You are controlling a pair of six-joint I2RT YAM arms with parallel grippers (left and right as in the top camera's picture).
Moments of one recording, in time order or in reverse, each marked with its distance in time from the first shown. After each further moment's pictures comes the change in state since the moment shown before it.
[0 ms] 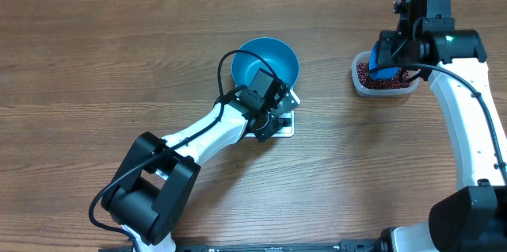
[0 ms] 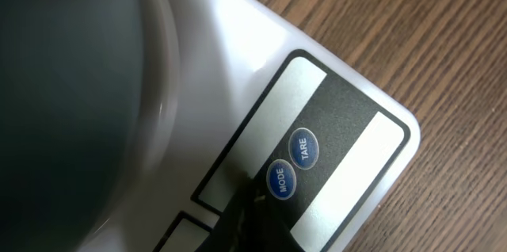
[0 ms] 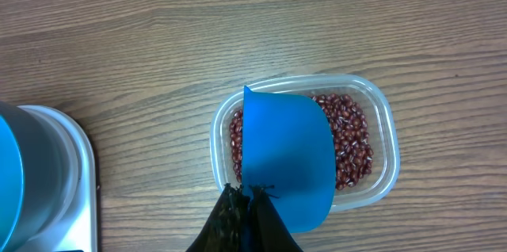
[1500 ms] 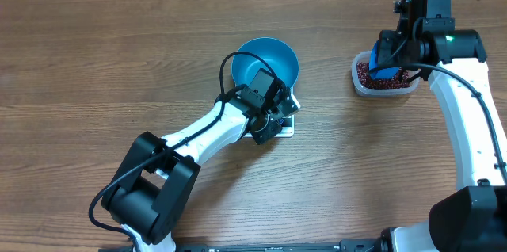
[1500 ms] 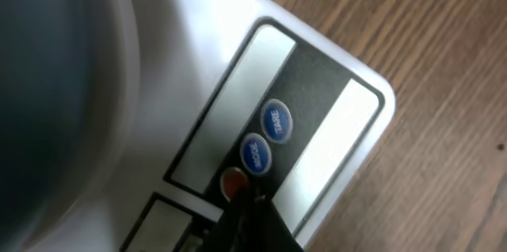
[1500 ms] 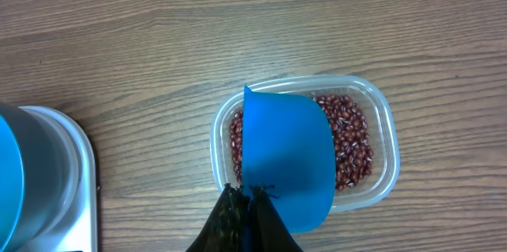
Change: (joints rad) left arm 0.000 0.002 0.024 -0.087 0.020 0.037; right arm 0.000 0.000 0.000 0.002 0.000 0.000
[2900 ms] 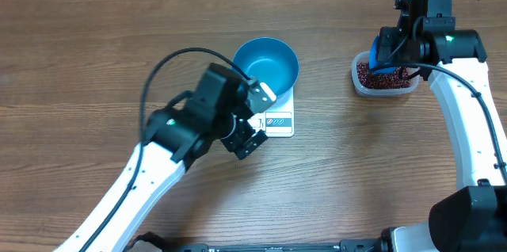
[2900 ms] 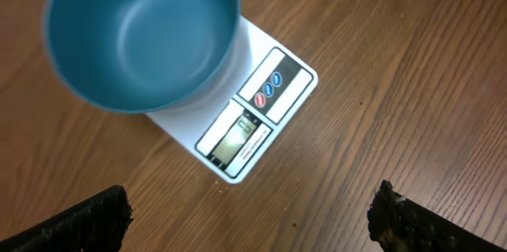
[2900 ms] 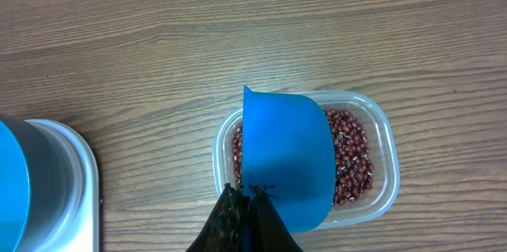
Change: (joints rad) left arm 0.073 -0.572 0.025 -0.349 0.034 -0.060; right arm 0.000 0.000 0.000 0.037 0.000 0.001
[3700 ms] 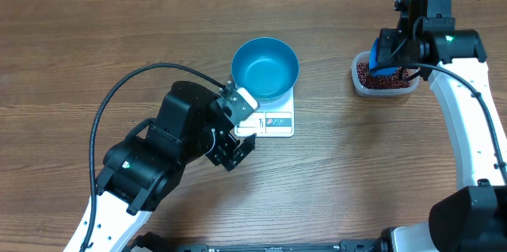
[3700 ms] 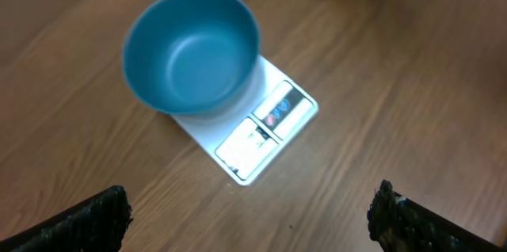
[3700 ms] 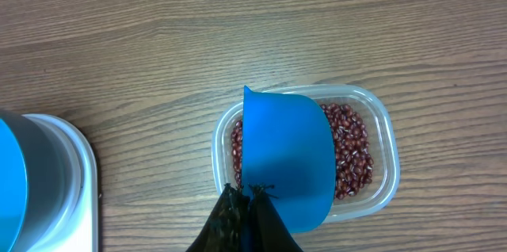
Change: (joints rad) left arm 0.008 -0.220 -0.002 -0.034 -0.024 -0.081; right arm 0.000 0.000 0.000 -0.015 0.000 -0.001
